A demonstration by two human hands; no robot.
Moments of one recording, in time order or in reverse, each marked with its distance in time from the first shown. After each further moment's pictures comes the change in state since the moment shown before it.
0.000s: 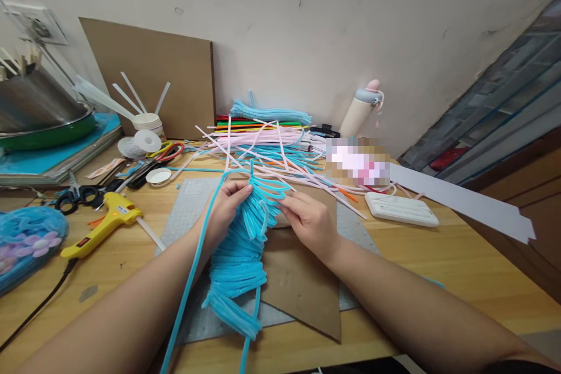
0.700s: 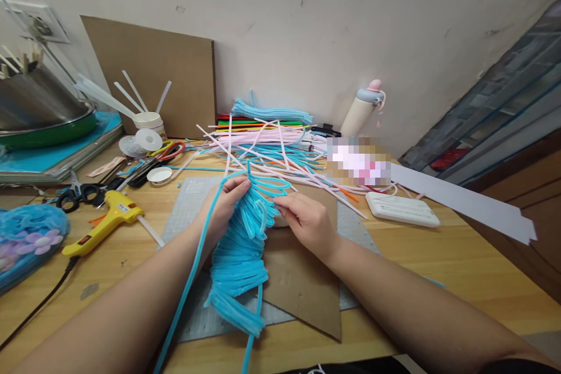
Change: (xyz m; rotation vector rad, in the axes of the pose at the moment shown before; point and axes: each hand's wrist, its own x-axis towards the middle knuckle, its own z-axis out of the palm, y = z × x) left_hand 0.008 -0.004 -0.007 -0.082 0.014 0.012; right_hand 0.001 -0.002 0.002 0.088 0.005 -0.062
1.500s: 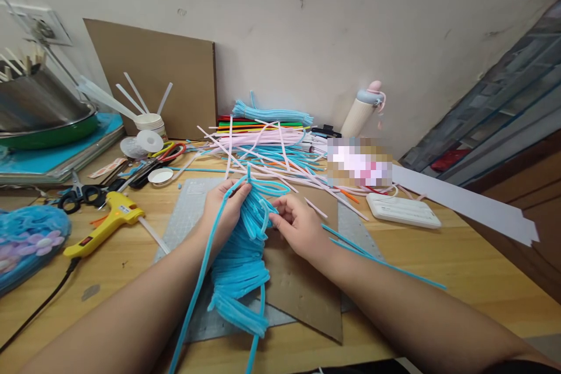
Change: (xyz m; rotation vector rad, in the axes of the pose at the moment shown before) left_hand -0.004 -0.007 -0.003 0.362 0.173 0.254; right_hand -0.004 -0.011 0.020 0.258 -0.092 0.512
